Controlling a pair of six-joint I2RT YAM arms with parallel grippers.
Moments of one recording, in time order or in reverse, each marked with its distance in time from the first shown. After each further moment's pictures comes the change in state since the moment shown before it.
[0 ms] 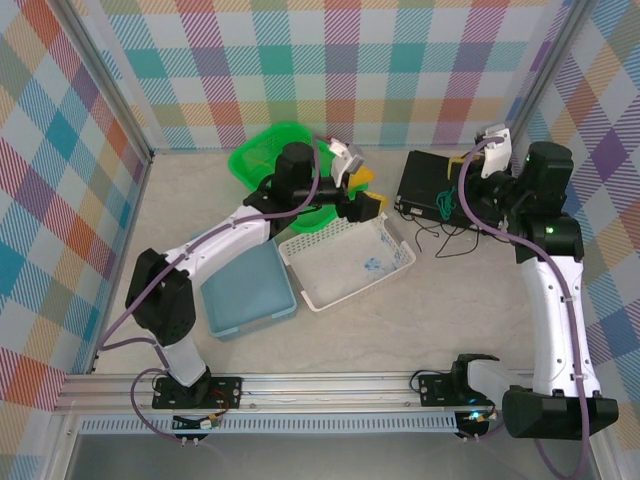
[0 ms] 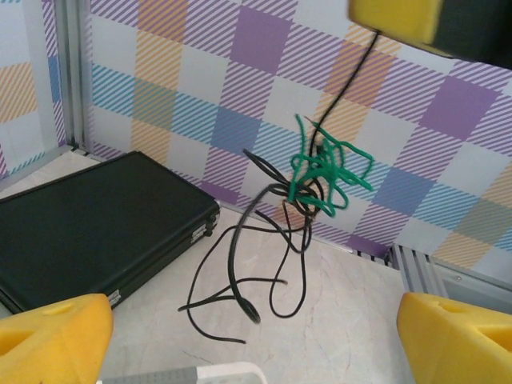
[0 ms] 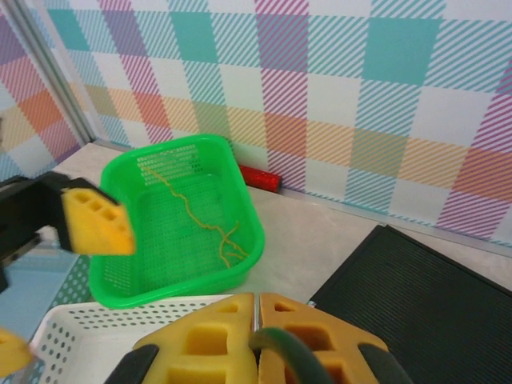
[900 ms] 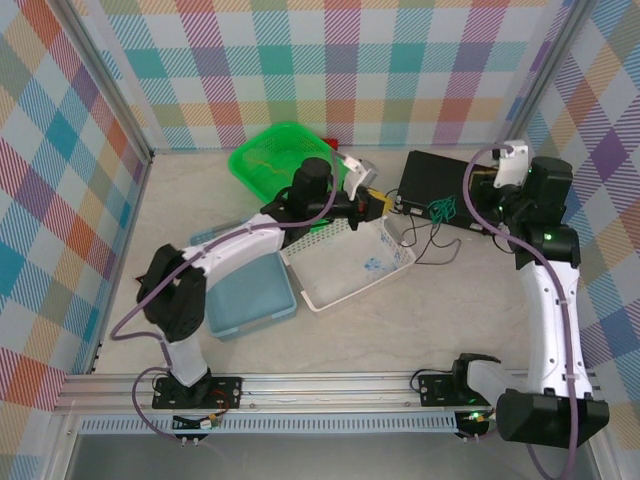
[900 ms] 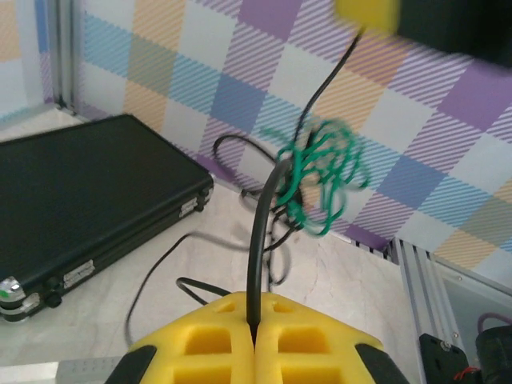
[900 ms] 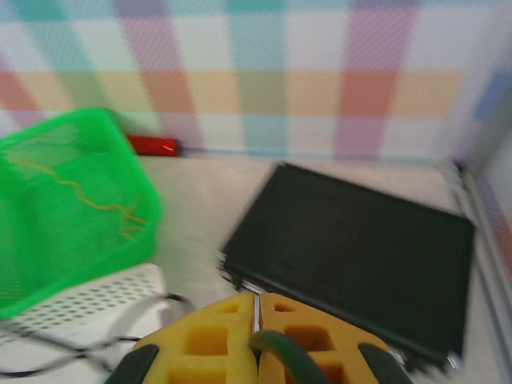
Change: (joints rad) left arm -0.062 -0.005 -0.083 0.056 -0.094 -0.065; right arm -0.112 -0.025 -0.149 0.010 0.266 0.055
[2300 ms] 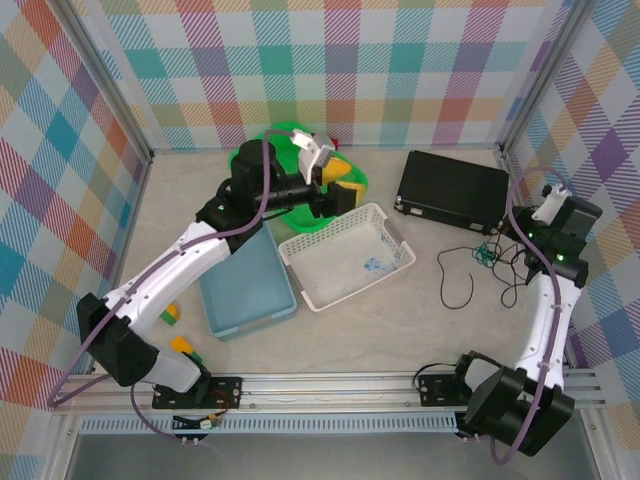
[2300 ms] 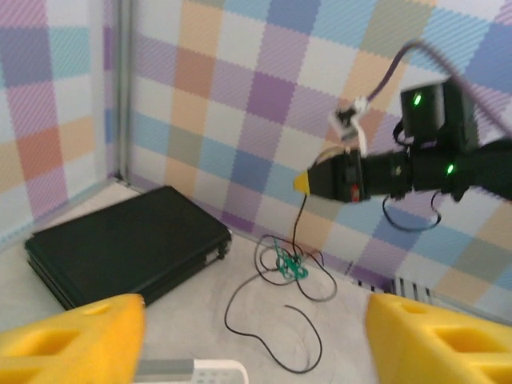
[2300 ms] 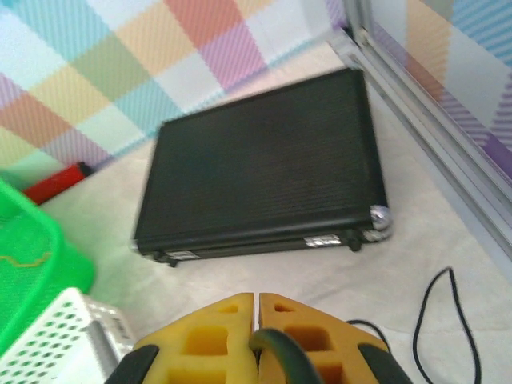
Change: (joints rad) left arm 0.064 -0.298 0.014 -0.220 -0.021 0.038; right arm -0.349 -0.062 -0.251 0.093 -0.181 0.250
